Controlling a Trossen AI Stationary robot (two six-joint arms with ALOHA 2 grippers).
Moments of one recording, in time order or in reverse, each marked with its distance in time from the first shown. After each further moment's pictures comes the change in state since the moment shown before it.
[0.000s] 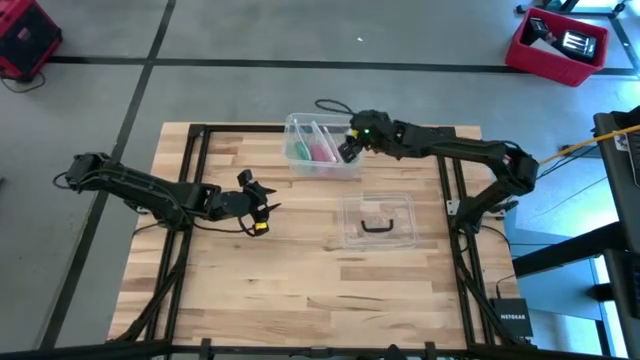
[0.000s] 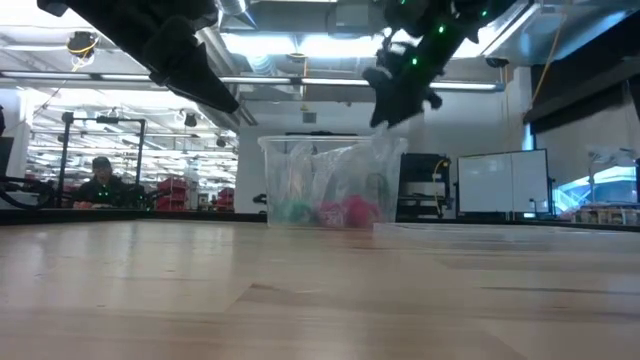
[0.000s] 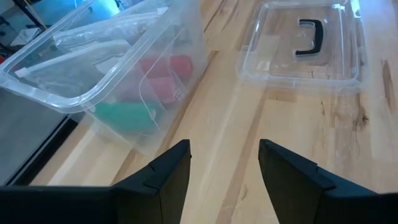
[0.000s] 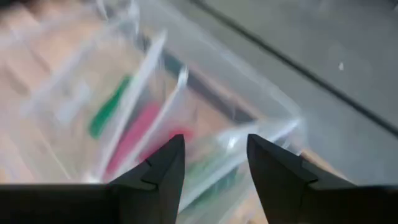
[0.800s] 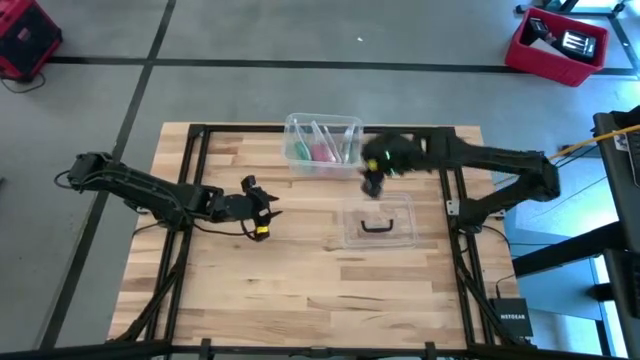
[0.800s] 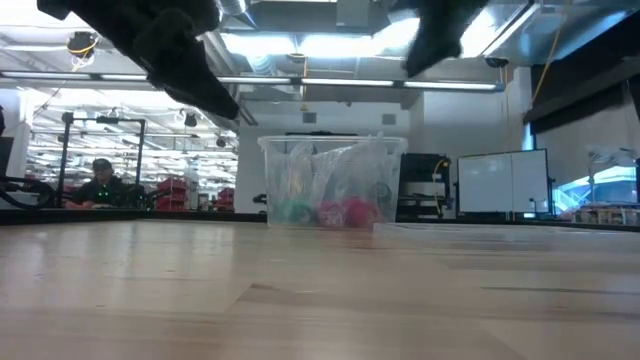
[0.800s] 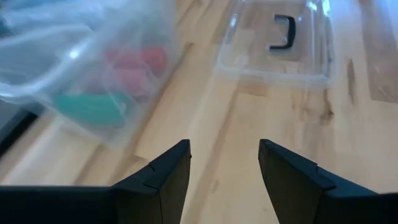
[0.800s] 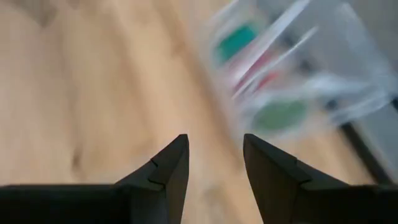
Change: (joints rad) left arm -0.011 0.029 0.000 0.014 0.079 -0.061; right arm 0.219 -0.163 0.144 -0.459 -0.189 -0.071
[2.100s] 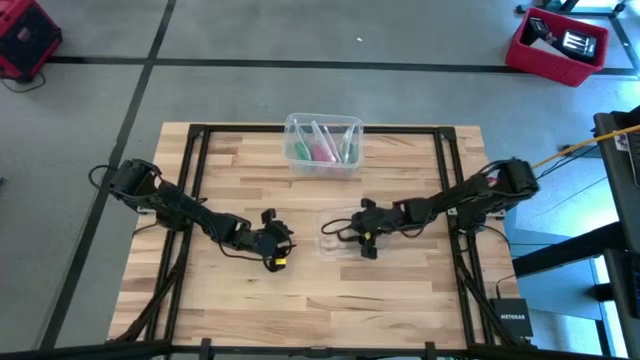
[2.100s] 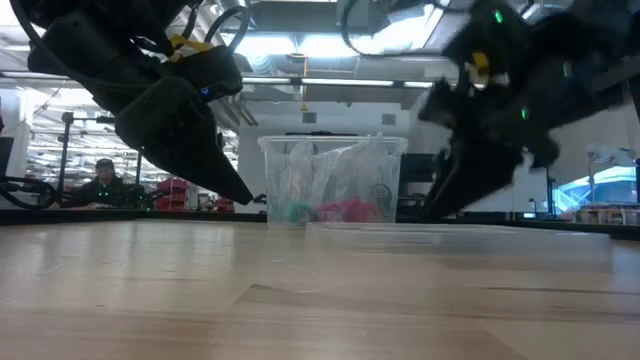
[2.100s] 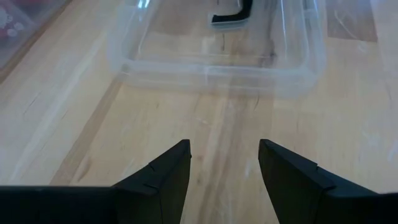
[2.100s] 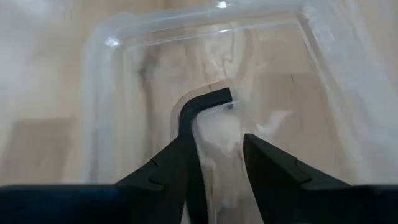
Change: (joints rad) left arm -0.166 0.482 0.001 0.345 0.033 -0.180; right arm 0.334 0.205 -0.755 1.015 -0.094 0.021
